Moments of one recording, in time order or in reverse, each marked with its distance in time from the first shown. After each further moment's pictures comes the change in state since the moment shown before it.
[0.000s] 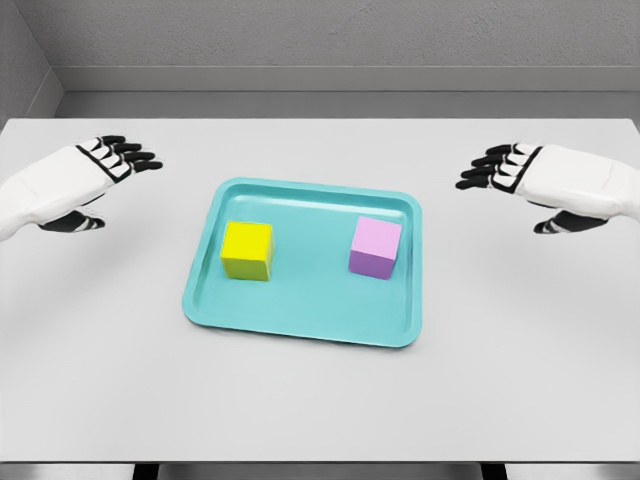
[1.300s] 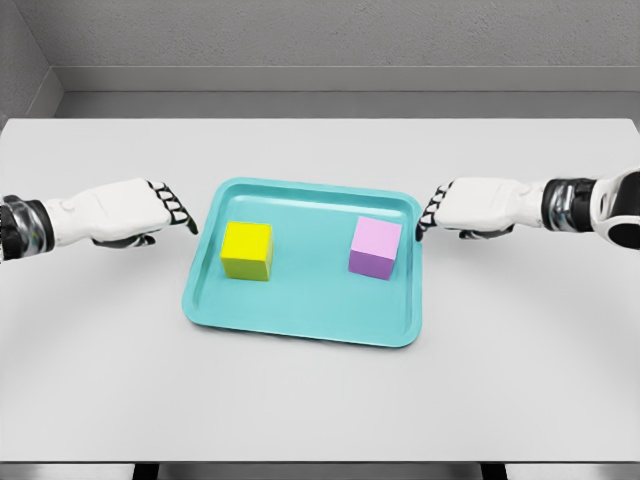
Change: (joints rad) left arm -0.198 -0.032 -0.274 -0.013 -0.011 -0.001 -0.257; right arm -0.086 0.366 0.018 0.182 0.296 -0.001 0.343
